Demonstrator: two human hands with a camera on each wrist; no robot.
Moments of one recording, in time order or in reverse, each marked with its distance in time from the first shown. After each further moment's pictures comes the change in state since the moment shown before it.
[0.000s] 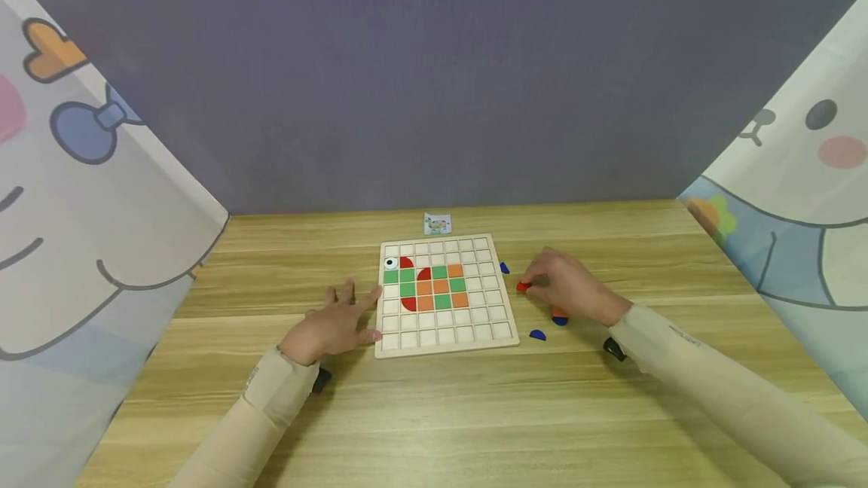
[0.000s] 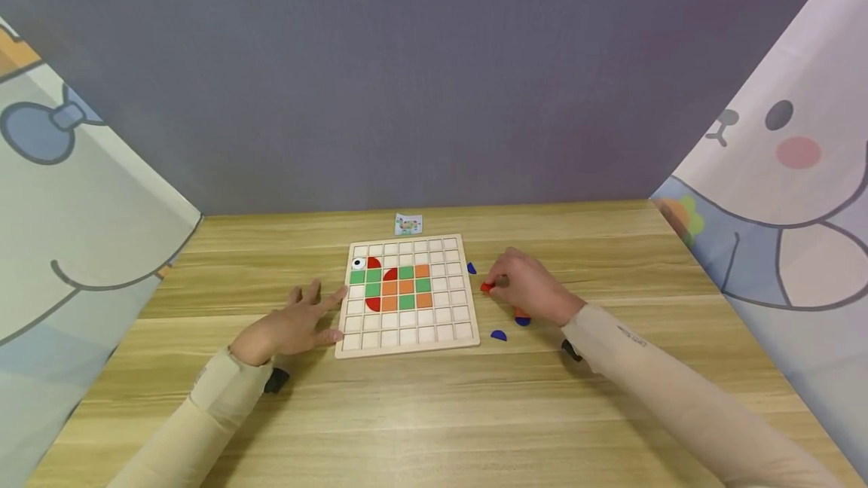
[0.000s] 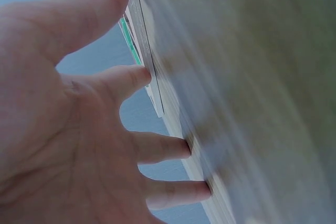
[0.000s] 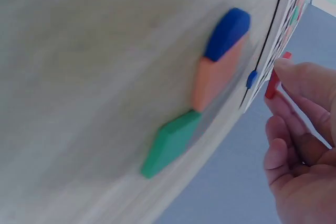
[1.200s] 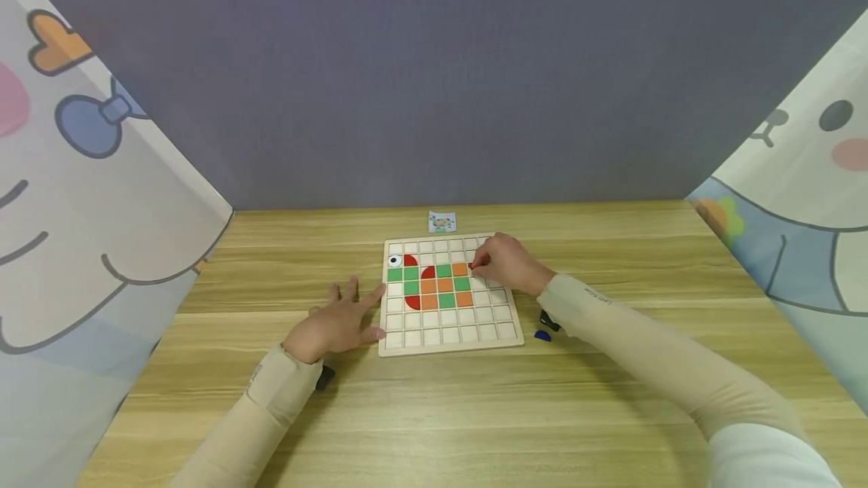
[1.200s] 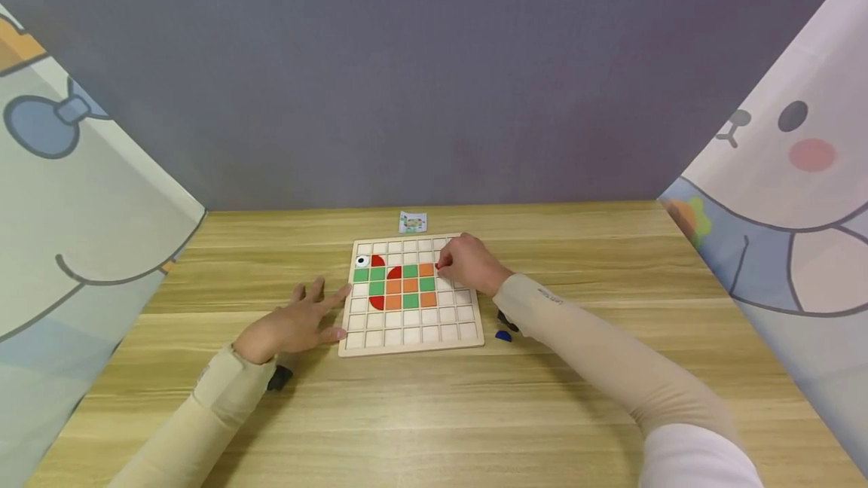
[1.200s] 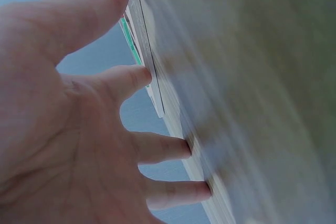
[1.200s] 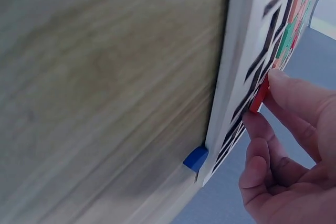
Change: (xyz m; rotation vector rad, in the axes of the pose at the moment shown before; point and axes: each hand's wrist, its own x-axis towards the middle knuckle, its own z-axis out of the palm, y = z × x) left_hand 0.000 0.002 -0.003 0.014 0.003 -0.002; right_hand 0.088 -0.039 0.032 0.092 -0.076 0.067
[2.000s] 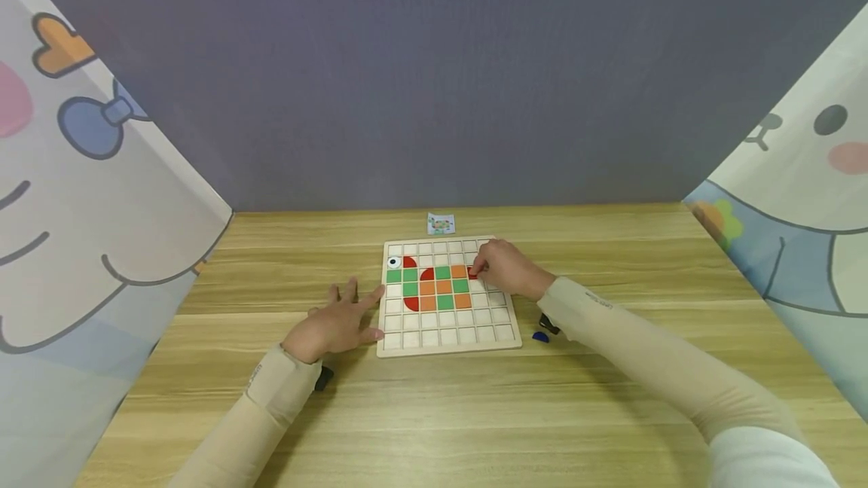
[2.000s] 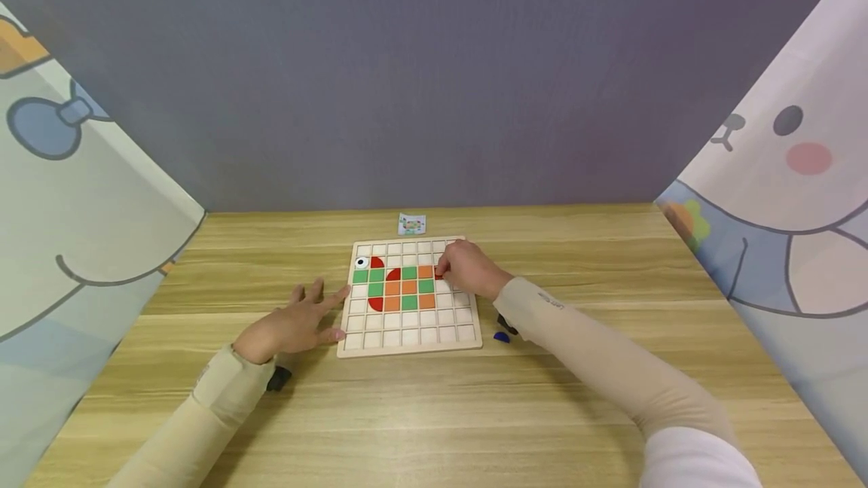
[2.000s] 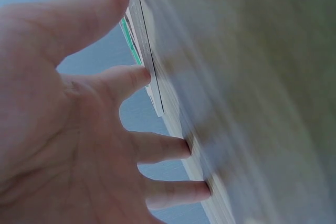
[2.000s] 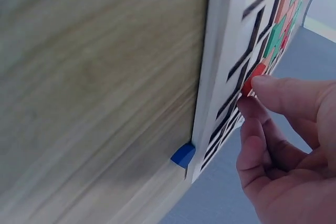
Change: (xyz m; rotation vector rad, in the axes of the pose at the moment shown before) left_hand -0.002 -0.001 -0.001 -0.006 -0.005 0.005; right_hand -0.006 -0.005 0.000 -0.025 -0.034 -0.022
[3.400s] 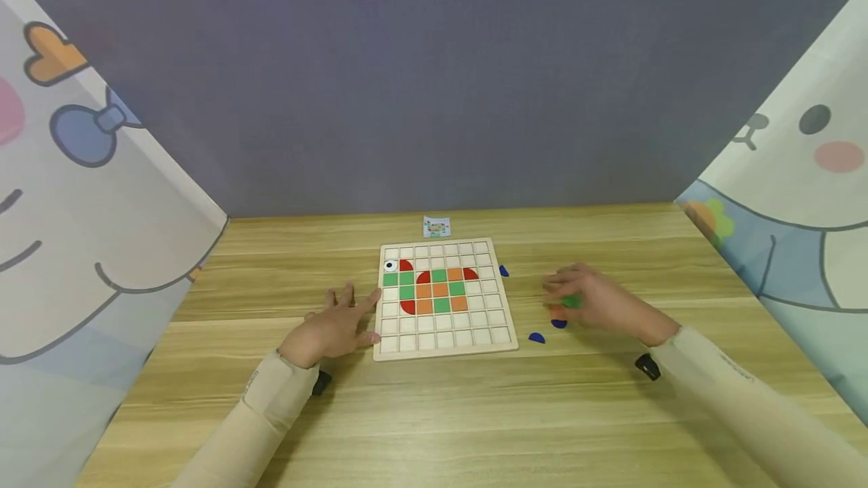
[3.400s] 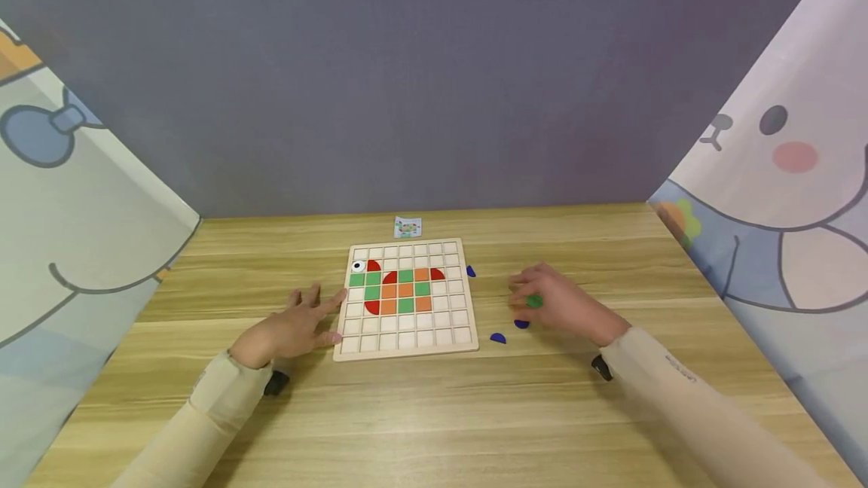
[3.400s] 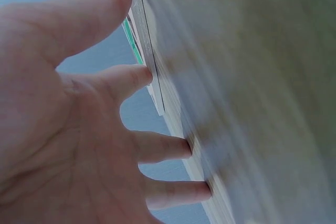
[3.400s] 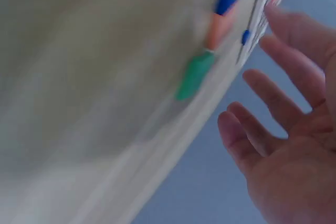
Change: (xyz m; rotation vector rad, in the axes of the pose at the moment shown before) left_hand 0.000 -0.002 0.001 0.003 -0.001 0.004; right_hand -0.129 0.055 -0.041 -0.038 0.009 -0.066
